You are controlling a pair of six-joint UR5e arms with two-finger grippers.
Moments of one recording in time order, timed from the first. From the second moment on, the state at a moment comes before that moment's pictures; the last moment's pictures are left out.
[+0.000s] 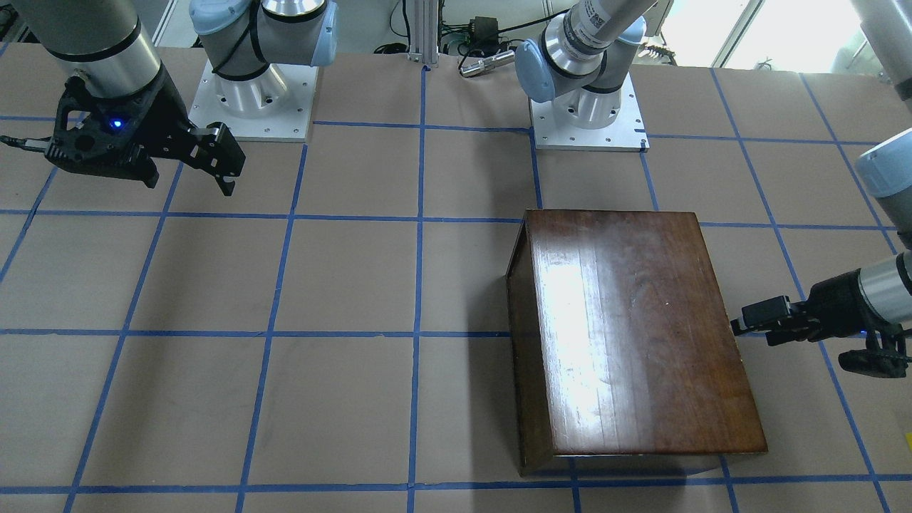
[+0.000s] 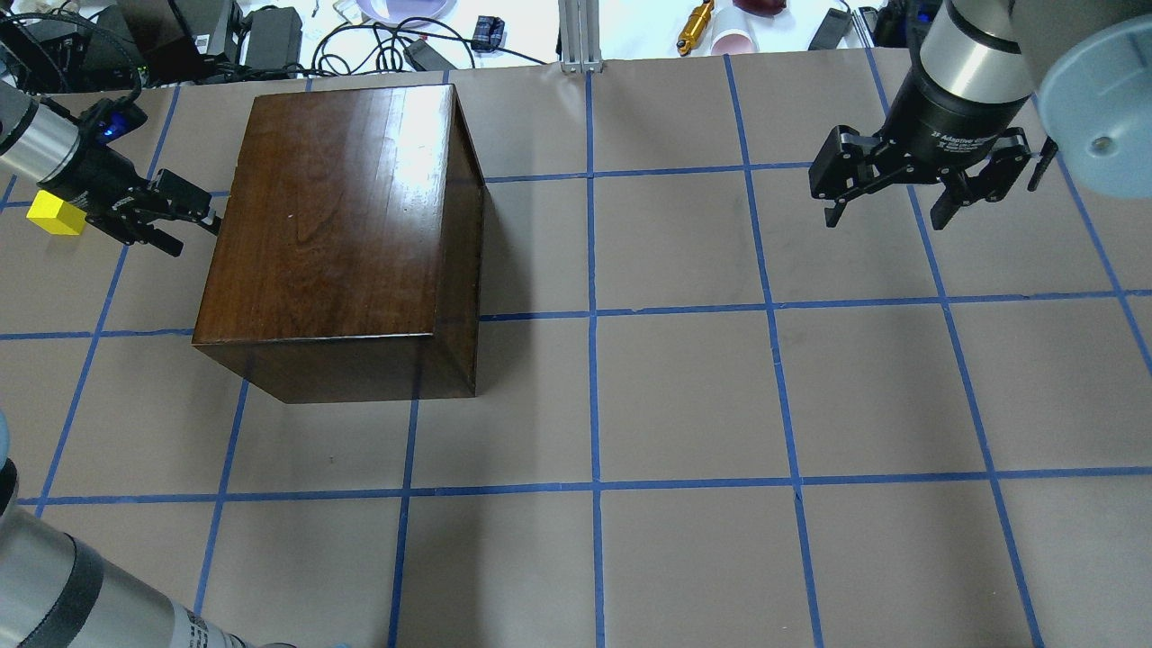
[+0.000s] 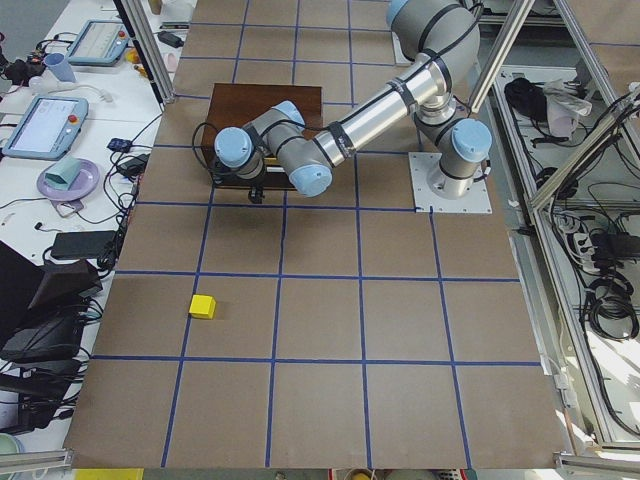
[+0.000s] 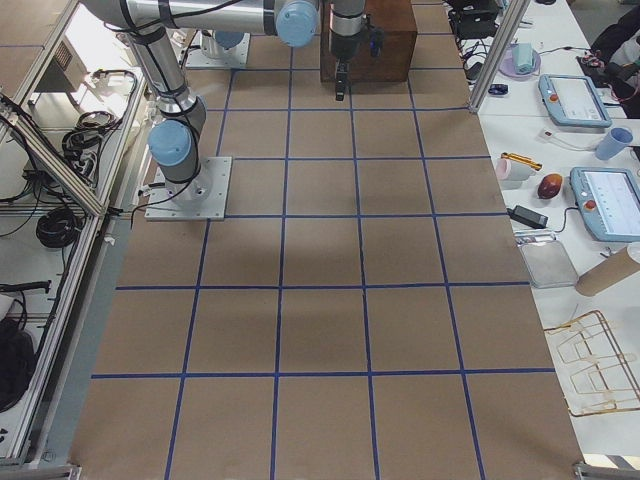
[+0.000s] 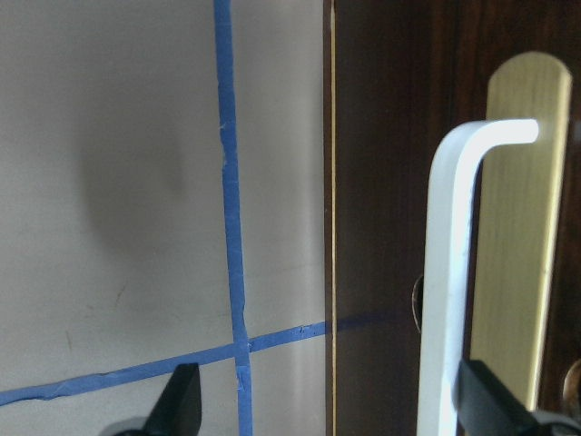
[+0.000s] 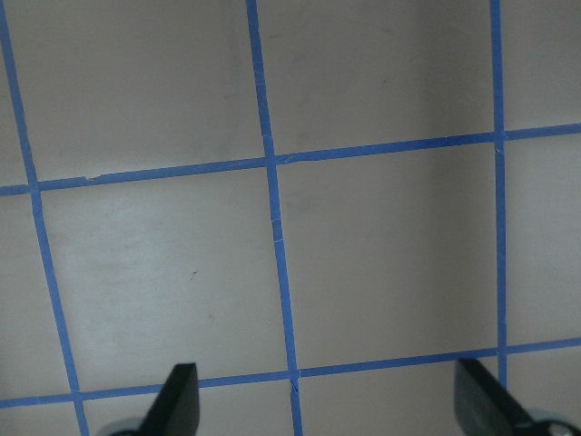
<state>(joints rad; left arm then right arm) -1.04 -2.02 -1.49 -1.47 1.26 0.59 1.52 -1.59 1.63 -1.60 -1.59 0.04</state>
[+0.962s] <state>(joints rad) -1.04 -2.03 -1.49 -1.46 1.24 0.55 1.52 -1.59 1.63 -1.60 -1.59 0.04</state>
